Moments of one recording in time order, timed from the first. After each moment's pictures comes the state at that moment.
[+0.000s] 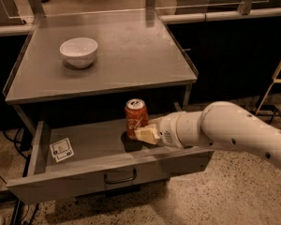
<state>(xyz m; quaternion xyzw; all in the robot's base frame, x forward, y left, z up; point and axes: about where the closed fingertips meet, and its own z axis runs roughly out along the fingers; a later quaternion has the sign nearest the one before) 0.514 -0.022 0.739 -0.33 0.83 0.24 0.37</state>
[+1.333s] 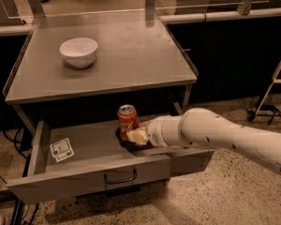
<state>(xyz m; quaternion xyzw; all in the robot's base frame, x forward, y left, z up) 0.553 0.004 0.677 -0.34 0.83 0.24 0.38</state>
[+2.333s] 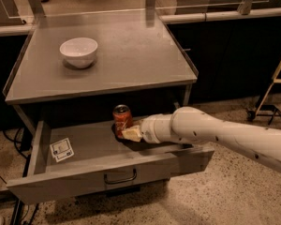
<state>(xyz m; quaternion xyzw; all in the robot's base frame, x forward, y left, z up) 0.588 0.027 0.643 -0.36 0.81 0.25 0.38</state>
